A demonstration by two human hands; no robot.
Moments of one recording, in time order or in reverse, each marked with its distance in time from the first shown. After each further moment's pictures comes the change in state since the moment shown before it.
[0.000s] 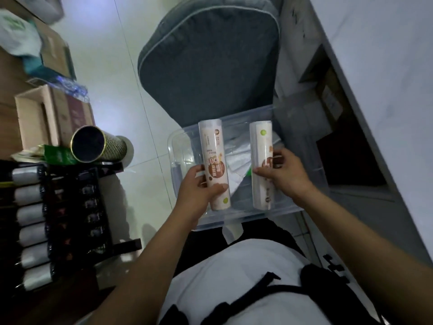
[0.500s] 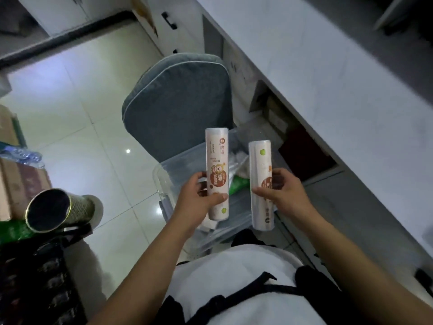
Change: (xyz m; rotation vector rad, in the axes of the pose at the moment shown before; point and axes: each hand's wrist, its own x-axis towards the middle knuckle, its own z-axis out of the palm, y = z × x) left_hand -0.034 0.024 -0.034 0.136 -0.352 0.240; right_hand -0.117 -0.006 0.016 0.030 0.336 -0.051
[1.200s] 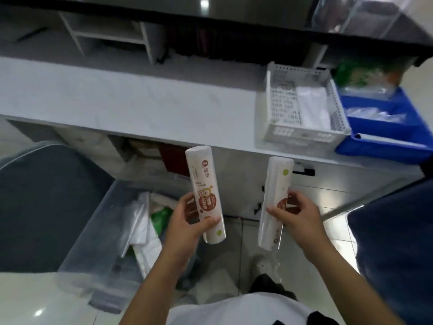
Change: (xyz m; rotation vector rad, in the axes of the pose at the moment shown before) left_hand -0.110 -0.023 0.109 0.239 -0.677 0.214; right_hand -0.277 0.104 -0.063 0.485 0.914 0.127
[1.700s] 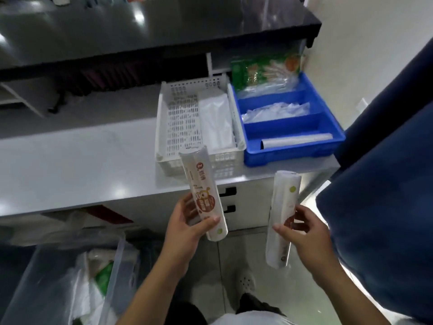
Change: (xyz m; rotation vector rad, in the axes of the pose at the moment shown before) left_hand 0.063 0.029 0.295 0.205 -0.209 0.054; right_hand 0.085 0.072 -0.247 0.148 0.219 0.081
